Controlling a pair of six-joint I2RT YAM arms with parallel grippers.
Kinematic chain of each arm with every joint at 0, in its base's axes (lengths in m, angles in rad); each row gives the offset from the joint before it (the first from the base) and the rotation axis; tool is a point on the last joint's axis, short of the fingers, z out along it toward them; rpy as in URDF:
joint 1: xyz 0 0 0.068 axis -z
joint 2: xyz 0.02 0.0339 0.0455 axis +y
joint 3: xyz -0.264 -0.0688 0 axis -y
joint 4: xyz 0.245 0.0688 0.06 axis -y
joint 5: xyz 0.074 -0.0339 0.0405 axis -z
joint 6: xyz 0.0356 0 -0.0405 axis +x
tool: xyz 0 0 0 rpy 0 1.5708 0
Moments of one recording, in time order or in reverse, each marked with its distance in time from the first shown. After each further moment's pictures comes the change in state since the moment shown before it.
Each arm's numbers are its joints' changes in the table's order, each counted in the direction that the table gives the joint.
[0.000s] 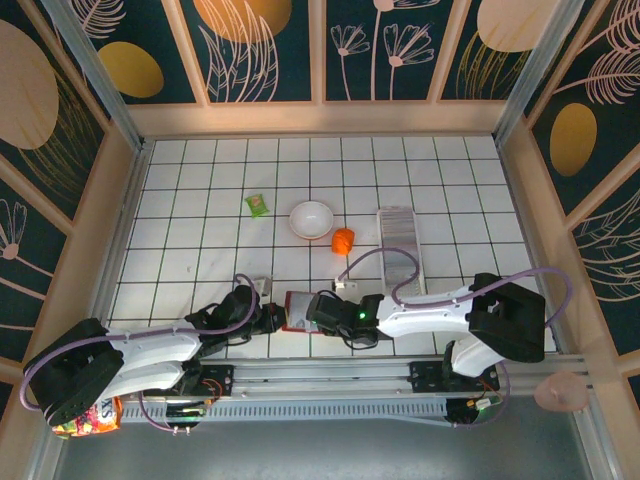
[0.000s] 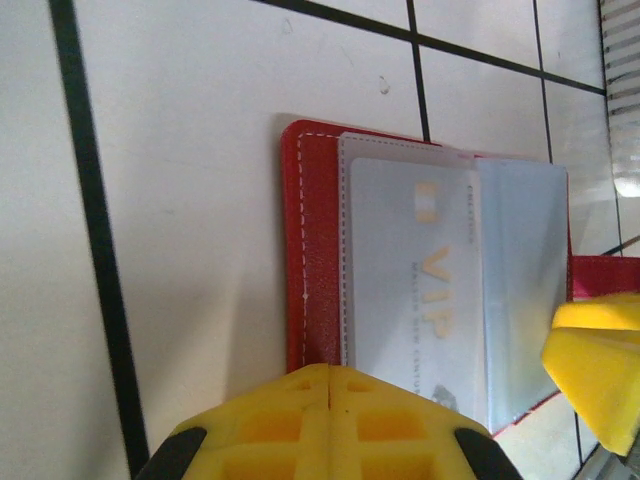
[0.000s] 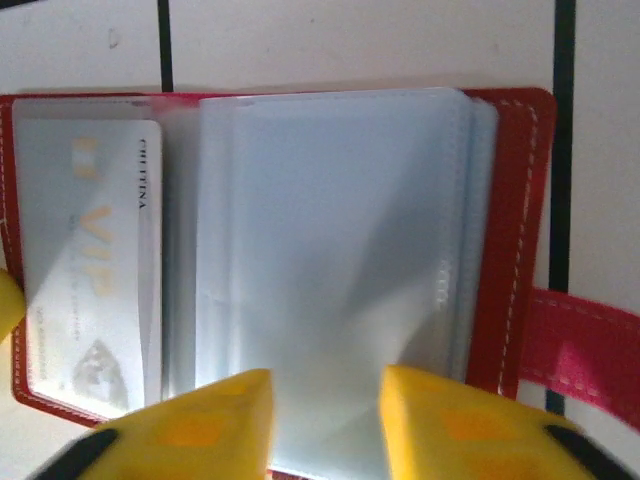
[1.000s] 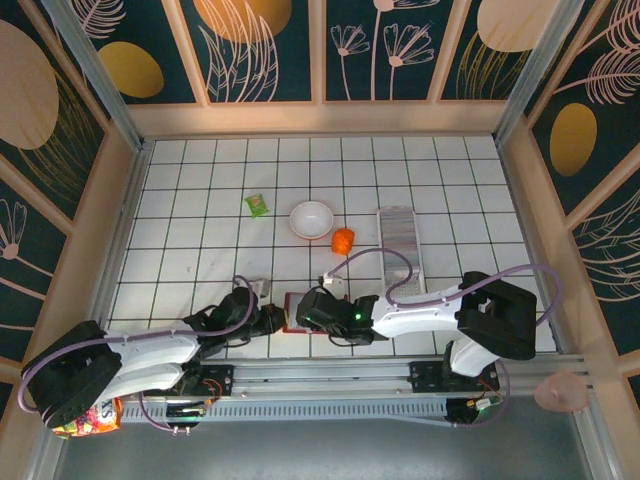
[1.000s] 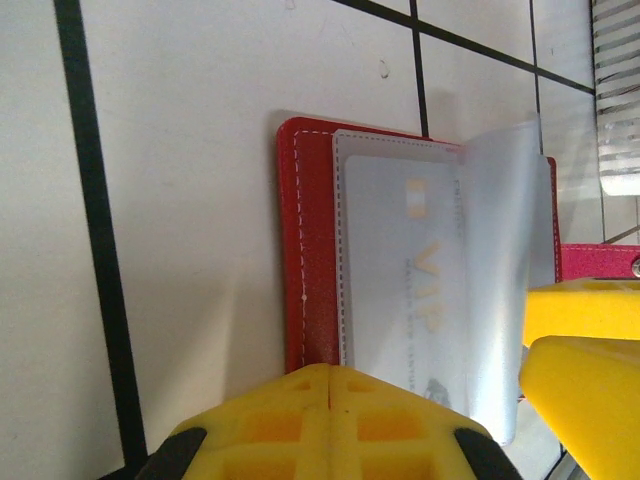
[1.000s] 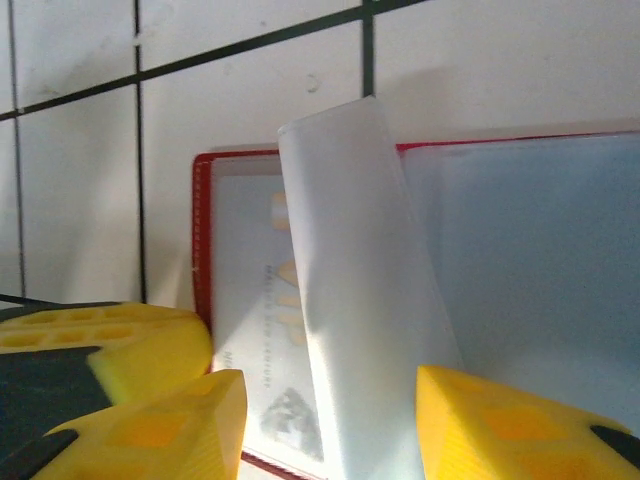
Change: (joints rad) left arm 0.000 -0.022 -0.023 0.018 0.016 -0.045; right arm 0.000 0.049 0.003 0.264 -0.018 0.001
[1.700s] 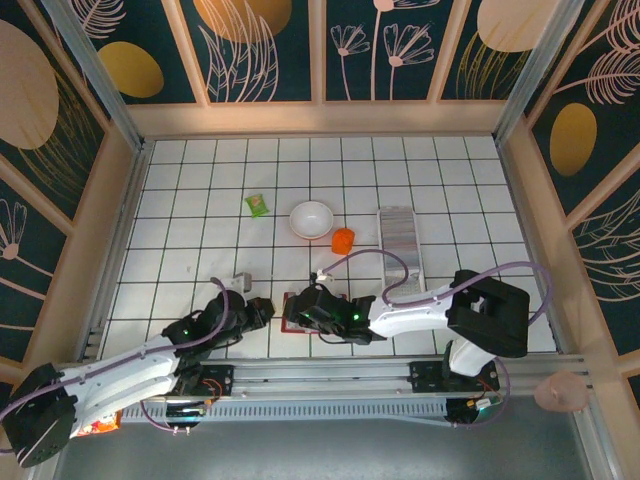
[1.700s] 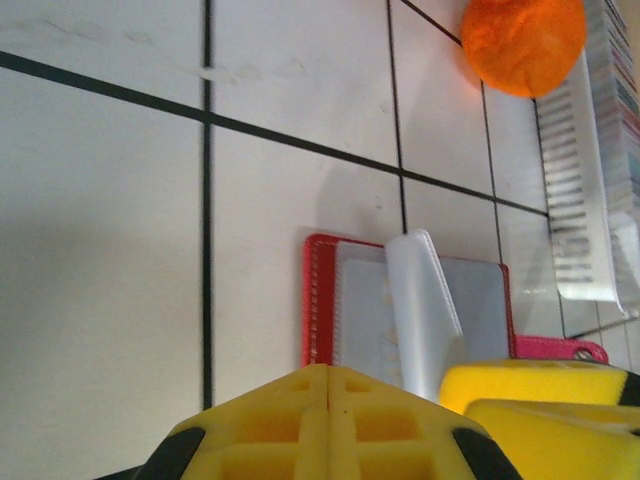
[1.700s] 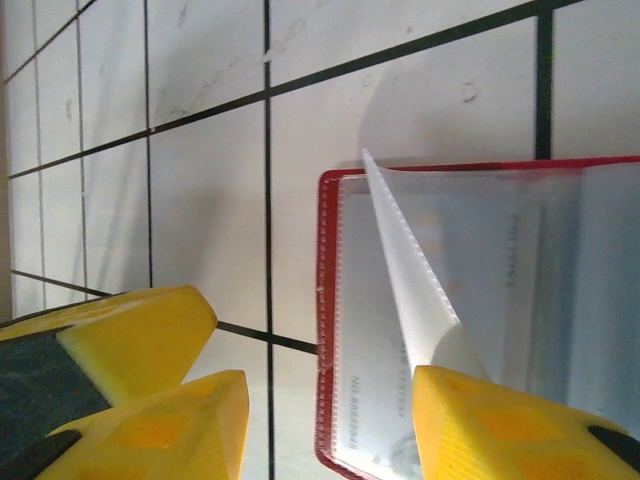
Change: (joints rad) left arm 0.000 -0.373 -0.006 -0.282 -0.219 -0.066; right arm 0.011 0.042 -0.015 0.232 -0.051 0.026
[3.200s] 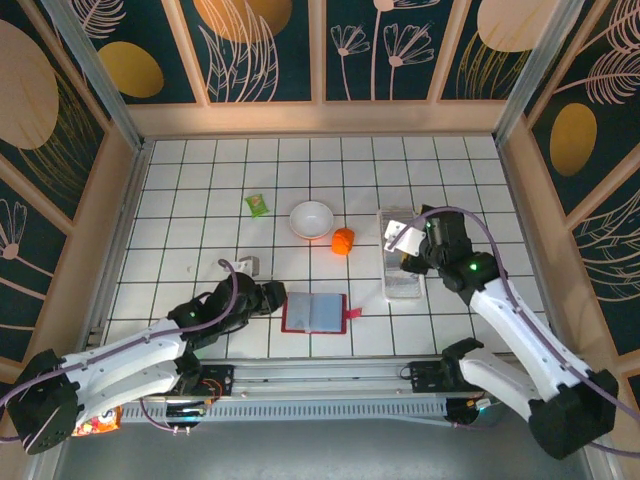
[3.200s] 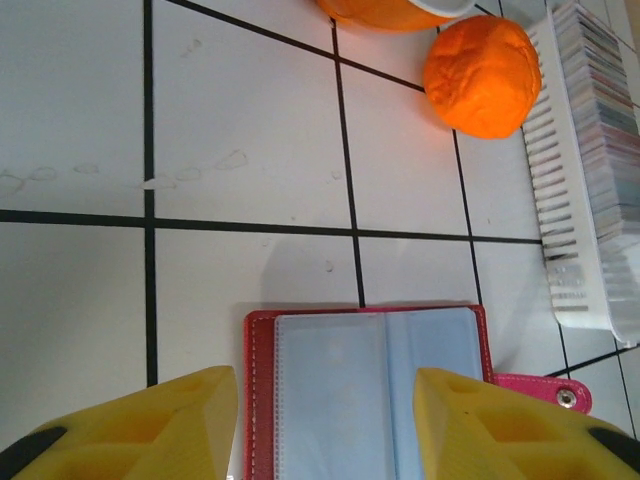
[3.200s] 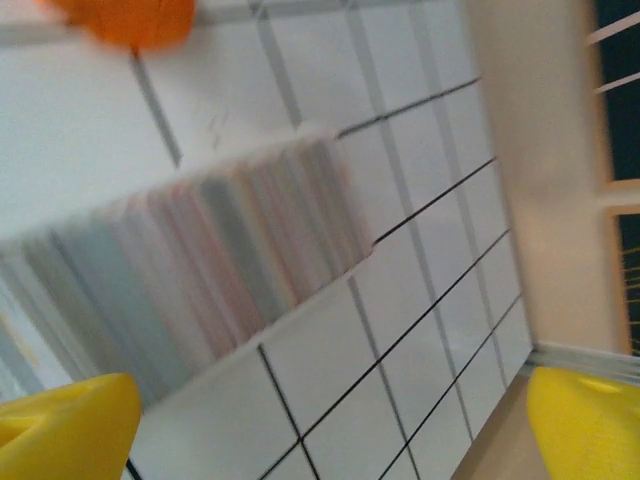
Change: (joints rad) left arm 0.000 0.159 0.213 -0.092 -0.030 0.111; right arm 0.891 -0.649 0.037 -0.669 -0.082 -2.364
